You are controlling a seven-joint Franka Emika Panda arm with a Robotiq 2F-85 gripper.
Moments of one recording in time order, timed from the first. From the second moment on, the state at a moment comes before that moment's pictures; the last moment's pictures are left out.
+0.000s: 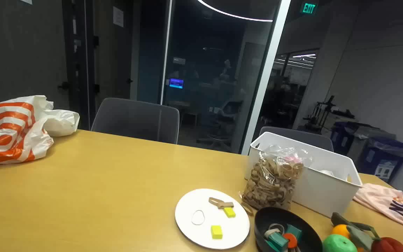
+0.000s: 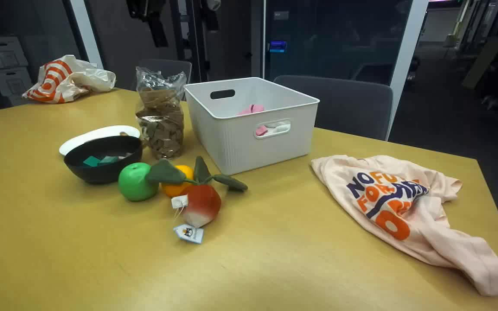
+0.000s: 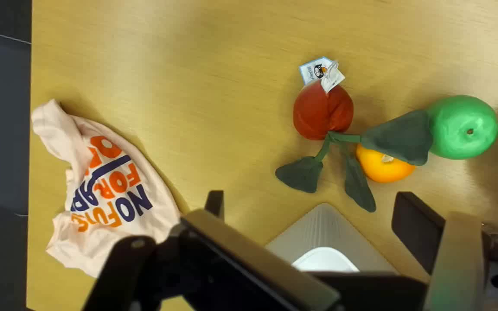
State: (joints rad) arm -0.08 -0.37 -0.01 -2.14 -0.28 1.75 -0.15
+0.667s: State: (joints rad) arm -0.09 -0.31 -0.02 -2.12 -0.30 1.75 -0.10
